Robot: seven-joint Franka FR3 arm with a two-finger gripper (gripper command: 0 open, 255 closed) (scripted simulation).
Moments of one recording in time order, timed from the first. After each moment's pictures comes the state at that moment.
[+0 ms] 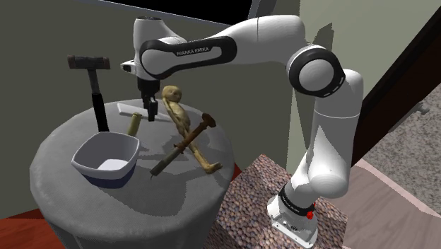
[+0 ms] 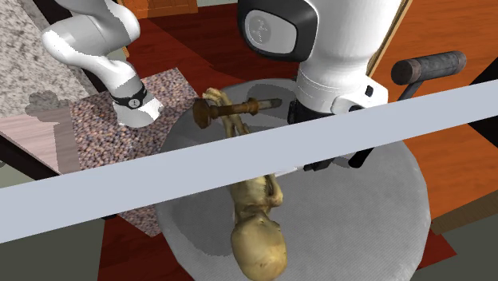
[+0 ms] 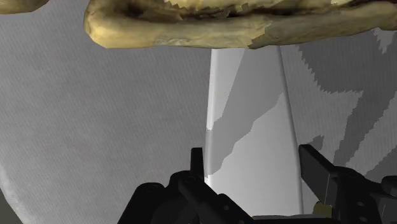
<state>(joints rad) 0.27 0.40 0.17 -1.59 -0.06 1.98 -0.81</state>
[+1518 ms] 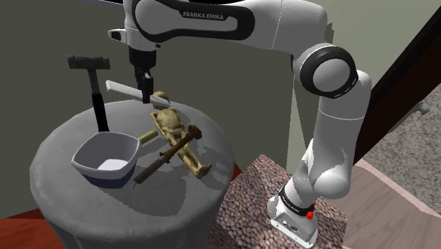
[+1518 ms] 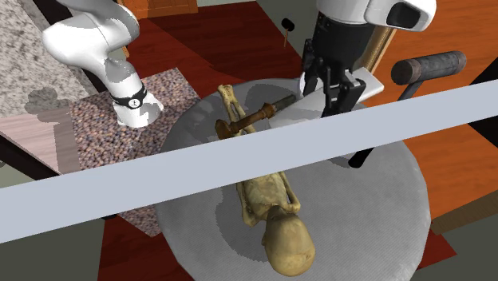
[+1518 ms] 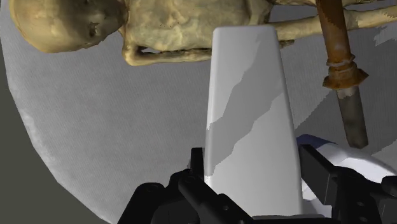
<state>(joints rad) 0.32 0.34 0.20 -1.41 -0.06 1.74 -0.75</state>
